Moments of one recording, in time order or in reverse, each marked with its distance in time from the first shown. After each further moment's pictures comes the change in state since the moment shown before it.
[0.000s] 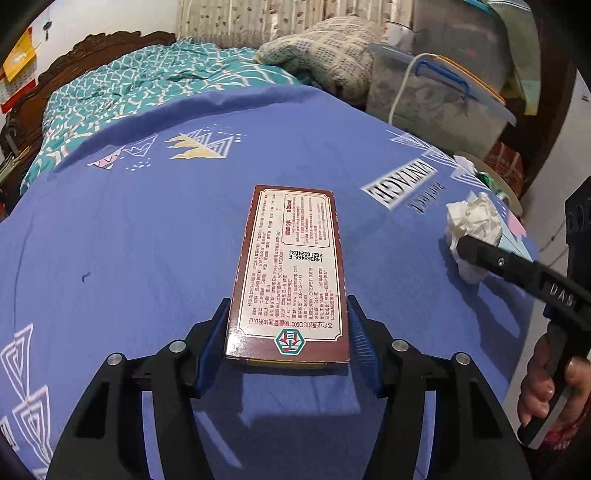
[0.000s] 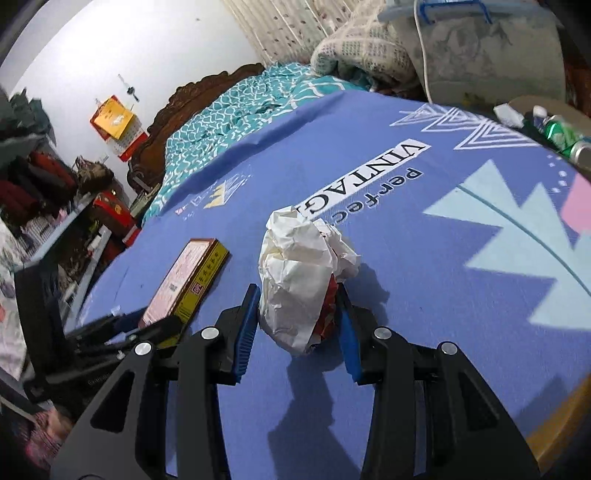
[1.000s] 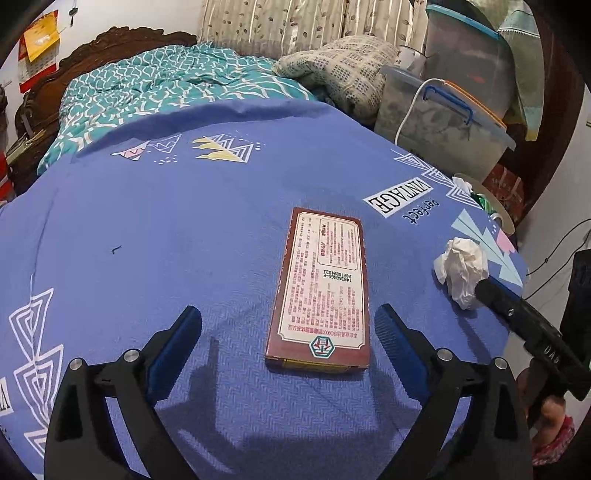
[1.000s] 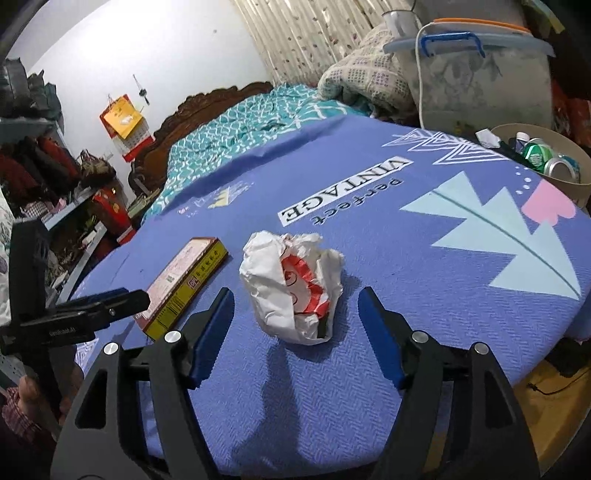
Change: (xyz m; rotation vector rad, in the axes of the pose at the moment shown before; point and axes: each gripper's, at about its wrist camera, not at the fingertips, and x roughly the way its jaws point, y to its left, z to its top) left arm -0.031 0.008 -0.012 -0.085 -0.044 0.005; right arm -0.040 0.003 -0.038 -0.081 -0.095 -0.032
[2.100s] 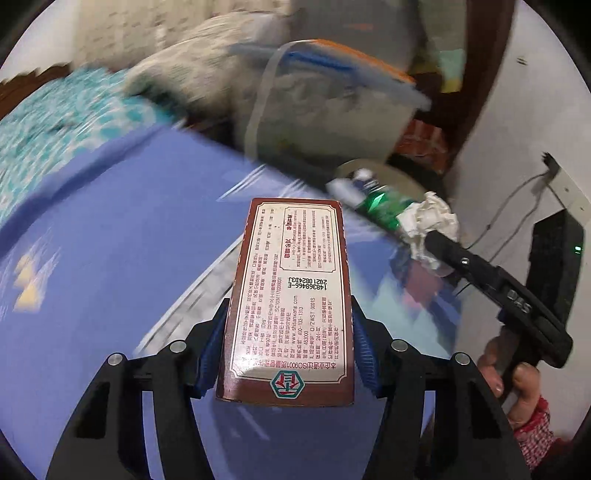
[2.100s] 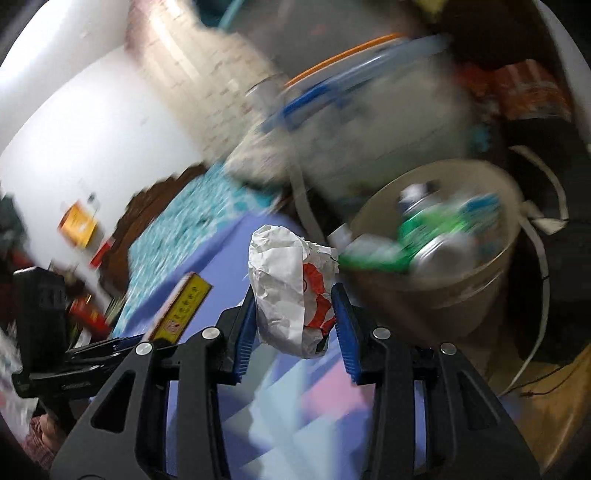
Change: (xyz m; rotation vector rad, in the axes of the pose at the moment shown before) left arm 0.092 -0.197 0.127 0.310 0.066 -0.304; right arm -0.065 -0.204 0.100 0.303 -0.246 -0.102
